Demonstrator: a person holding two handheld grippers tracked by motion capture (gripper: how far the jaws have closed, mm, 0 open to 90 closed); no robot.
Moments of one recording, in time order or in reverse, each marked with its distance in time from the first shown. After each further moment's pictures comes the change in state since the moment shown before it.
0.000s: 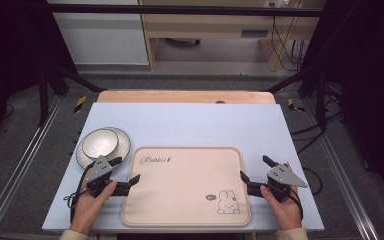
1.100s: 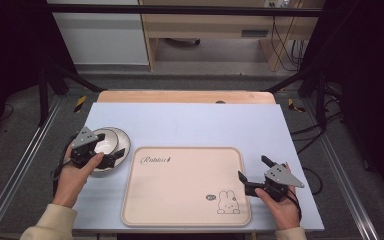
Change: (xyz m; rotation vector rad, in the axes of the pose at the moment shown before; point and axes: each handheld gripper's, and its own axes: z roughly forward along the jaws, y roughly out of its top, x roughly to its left) left arm 0.062 0.063 -0.012 0.091 0.124 -0.033; right arm 0.005 0.001 0.003 0.007 -0.010 -0.014
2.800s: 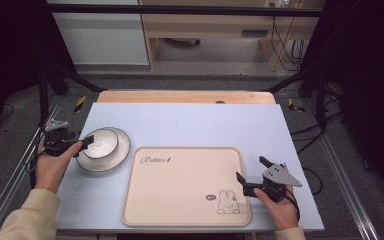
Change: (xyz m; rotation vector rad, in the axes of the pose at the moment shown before) left arm 0.083 -0.020 -0.015 0.118 0.239 -0.255; right arm 0.004 0.000 0.003 0.018 0.018 0.016
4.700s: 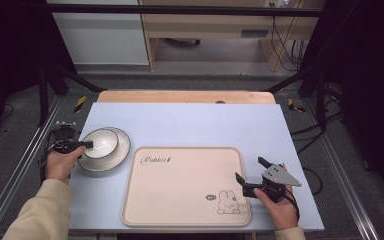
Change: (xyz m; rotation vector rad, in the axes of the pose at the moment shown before) left arm 0.005 -0.007 0.036 0.253 0.006 -0.187; right arm 0.001 -0.001 0.000 0.007 0.016 0.004
